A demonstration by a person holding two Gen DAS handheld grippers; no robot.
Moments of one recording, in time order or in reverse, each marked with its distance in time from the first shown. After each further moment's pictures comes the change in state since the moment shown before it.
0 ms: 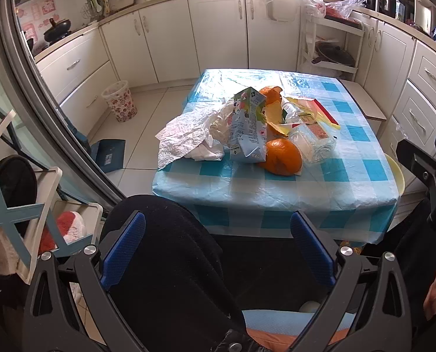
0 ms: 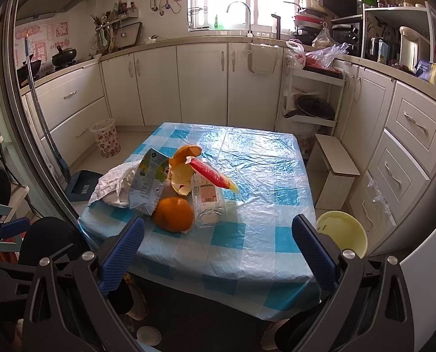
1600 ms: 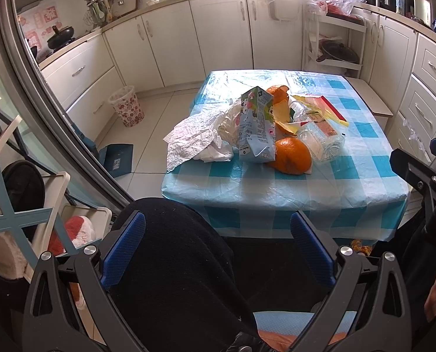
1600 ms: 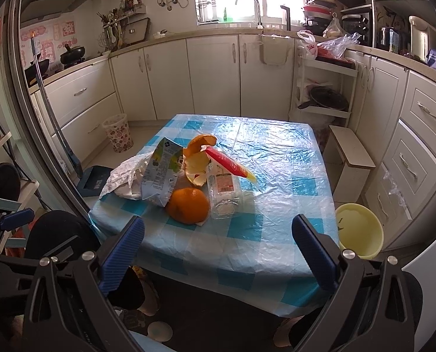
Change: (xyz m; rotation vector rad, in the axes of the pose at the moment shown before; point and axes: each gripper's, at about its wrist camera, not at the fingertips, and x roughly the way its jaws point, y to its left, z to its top) left arm 0.004 0.002 -0.004 0.028 -0.016 0.045; right arm 0.013 0.005 -0.007 0.005 0.031 0.073
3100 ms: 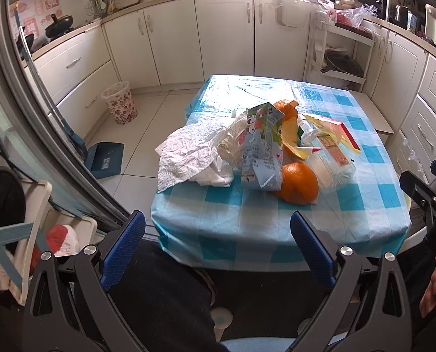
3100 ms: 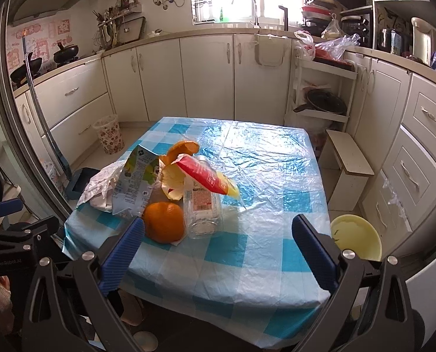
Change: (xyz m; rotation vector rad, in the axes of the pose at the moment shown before) left arm 0.044 0.004 0.041 -0.061 0.002 -0.047; right arm 0.043 -0.024 0.020 -0.029 -0.014 -0.022
